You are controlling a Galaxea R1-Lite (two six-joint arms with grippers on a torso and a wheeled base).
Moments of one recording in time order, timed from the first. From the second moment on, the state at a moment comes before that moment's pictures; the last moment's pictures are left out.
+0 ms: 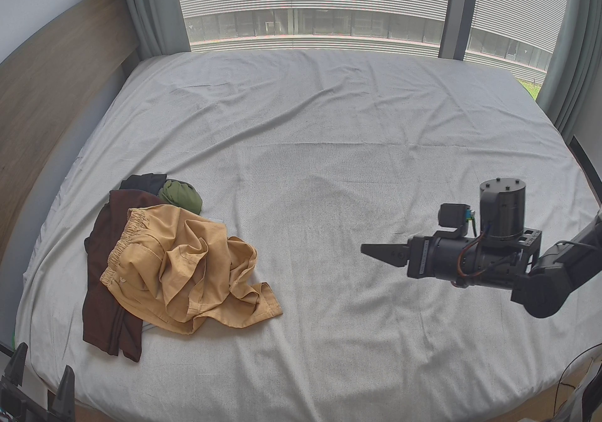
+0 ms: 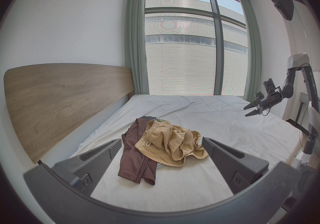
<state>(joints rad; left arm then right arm) 0.00 0.02 -0.02 0.00 0.02 0.00 0.49 1.83 -0.67 -0.76 0.27 0.42</state>
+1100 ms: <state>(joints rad) 0.00 0.02 -0.02 0.00 0.02 0.00 0.67 2.31 -1.09 -0.61 0.23 0.44</state>
